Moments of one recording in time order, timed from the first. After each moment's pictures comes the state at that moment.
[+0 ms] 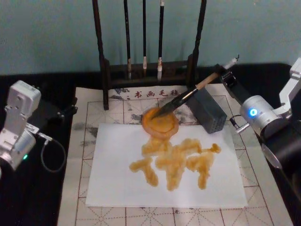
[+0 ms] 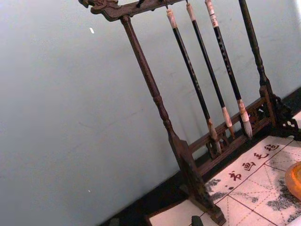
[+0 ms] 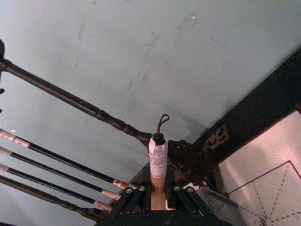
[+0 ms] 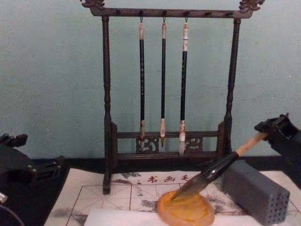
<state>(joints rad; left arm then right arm) -0.20 0.60 0.45 -1.41 -0.25 -0.12 0.03 0.35 0.25 -0.26 -1.23 1.31 0.15 0.09</state>
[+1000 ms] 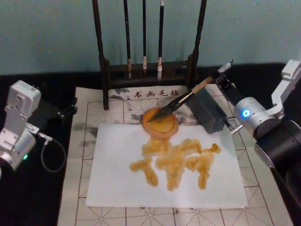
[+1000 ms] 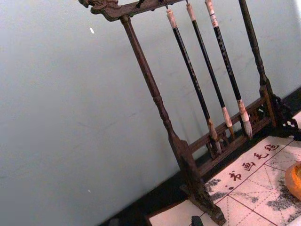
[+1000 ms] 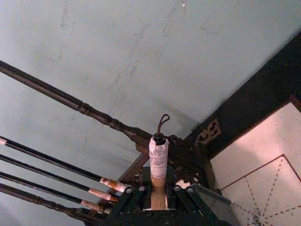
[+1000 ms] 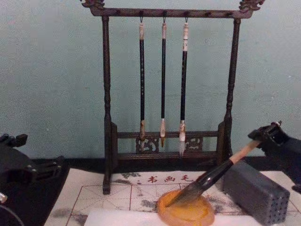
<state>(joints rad) -0.20 0.60 0.45 -1.41 -0.25 -0.12 0.03 0.39 0.26 -0.34 -1.16 1.34 0.11 0.06</state>
